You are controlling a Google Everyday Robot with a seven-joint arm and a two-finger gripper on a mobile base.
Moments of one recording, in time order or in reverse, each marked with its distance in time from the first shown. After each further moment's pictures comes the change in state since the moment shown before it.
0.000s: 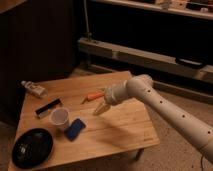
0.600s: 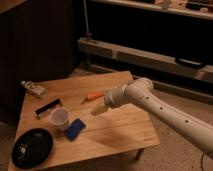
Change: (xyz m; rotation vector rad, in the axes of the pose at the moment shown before) arm -0.016 0.004 -0.002 -0.113 -0.059 0.333
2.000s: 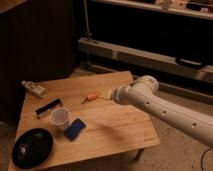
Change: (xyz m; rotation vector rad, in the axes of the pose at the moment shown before) arm -0.030 0.061 -0.050 -0.334 0.060 1.220
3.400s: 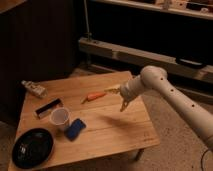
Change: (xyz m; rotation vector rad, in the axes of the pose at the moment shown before) arm -0.054 0.002 0.010 0.074 -0.481 0.345
